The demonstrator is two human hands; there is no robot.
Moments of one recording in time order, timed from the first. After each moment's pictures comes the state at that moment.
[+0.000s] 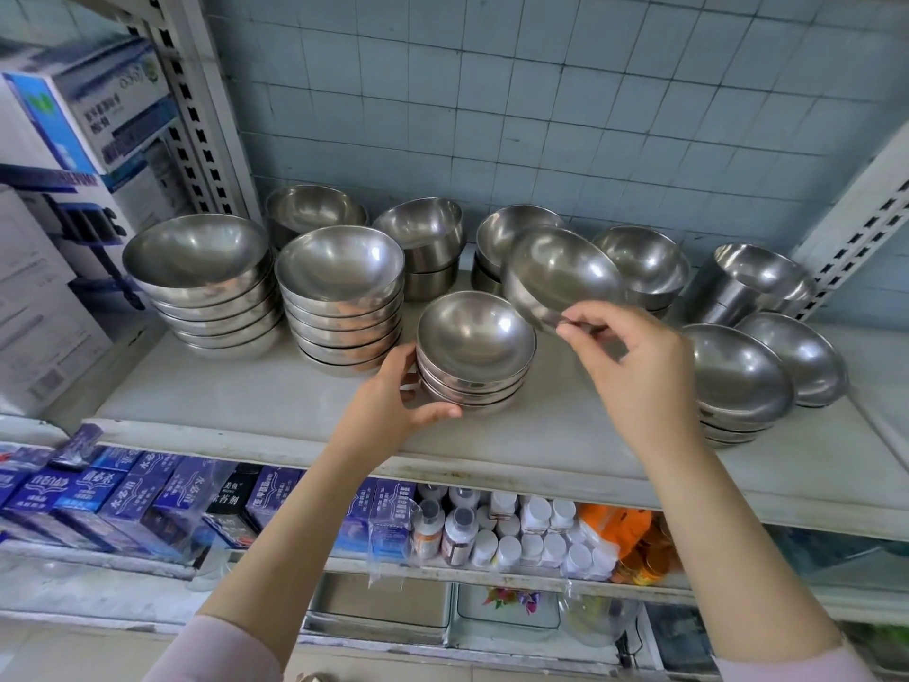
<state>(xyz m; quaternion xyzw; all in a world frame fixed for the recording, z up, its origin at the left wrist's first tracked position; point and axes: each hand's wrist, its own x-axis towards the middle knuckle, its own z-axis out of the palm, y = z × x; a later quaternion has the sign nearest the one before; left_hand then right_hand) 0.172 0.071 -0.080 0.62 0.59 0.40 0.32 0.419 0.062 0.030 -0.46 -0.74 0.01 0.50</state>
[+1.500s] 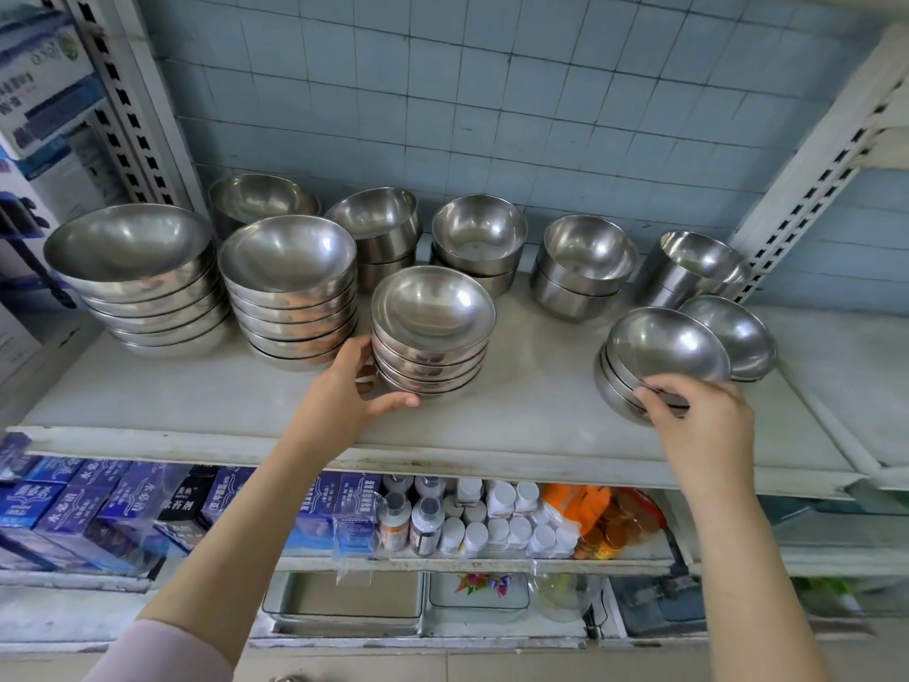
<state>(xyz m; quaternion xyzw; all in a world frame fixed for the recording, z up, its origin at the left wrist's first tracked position) 0.175 0.070 -0.077 0.62 0.59 0.41 0.32 0.525 0.028 -0.015 -0.67 -0.64 -0.06 0.36</state>
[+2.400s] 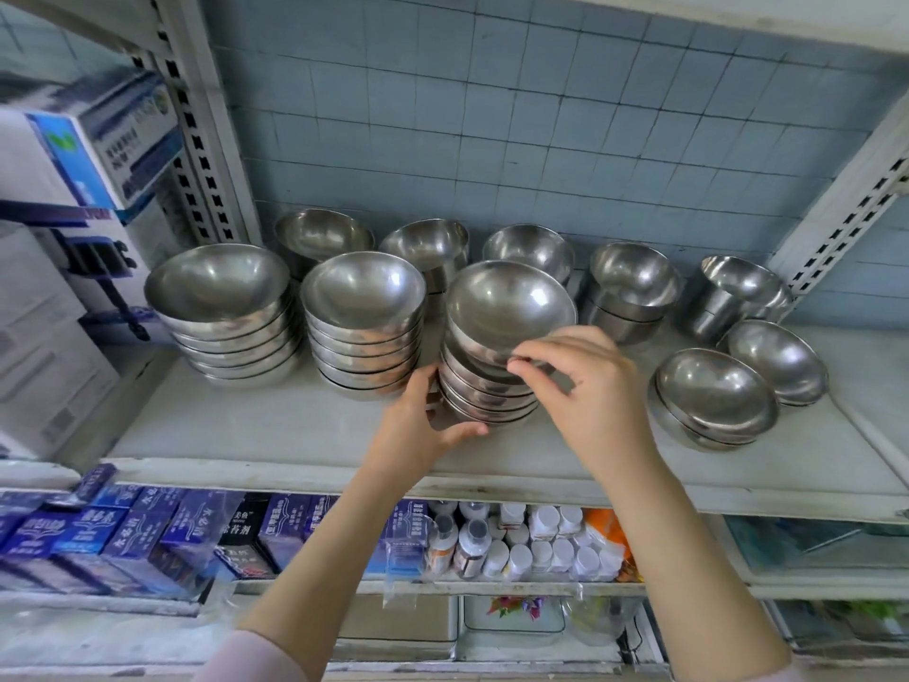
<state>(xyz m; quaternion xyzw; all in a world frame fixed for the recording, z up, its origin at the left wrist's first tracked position) 0.174 0.063 -0.068 0.62 0.58 0.40 0.35 0.357 0.043 0.036 -0.44 -0.78 -0.04 0.45</state>
